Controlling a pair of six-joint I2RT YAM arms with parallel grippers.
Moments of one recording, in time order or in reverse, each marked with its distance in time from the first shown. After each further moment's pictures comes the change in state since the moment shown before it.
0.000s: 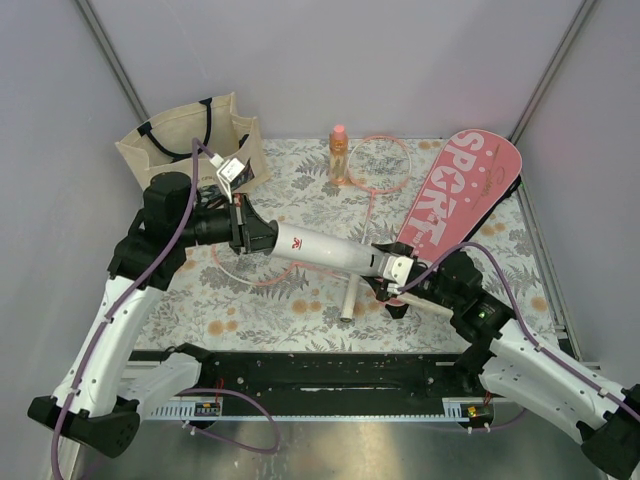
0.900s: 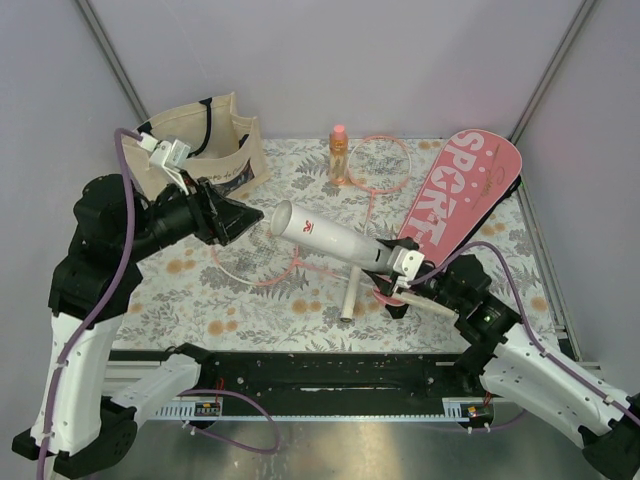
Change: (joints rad) left arm -0.008 -0.040 0.323 -0.199 -0.362 0.144; right arm 0.000 -0.037 0.000 0.041 0.029 0.090
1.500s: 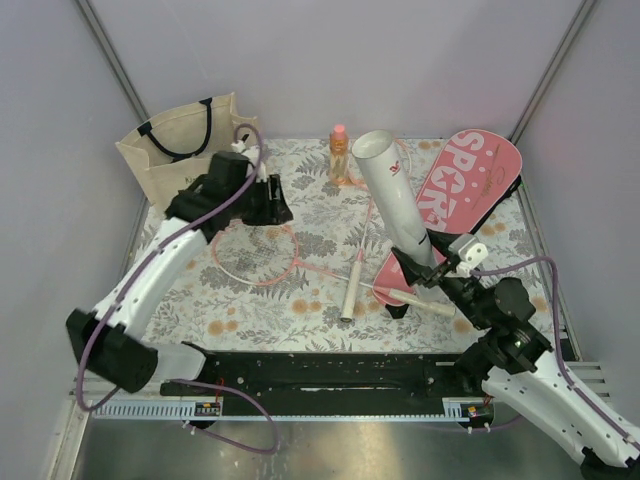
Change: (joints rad) left arm -0.056 0.323 -0.240 0.111 -0.324 0.044; right arm 0.000 -0.255 -0.003 0.003 0.330 0.362
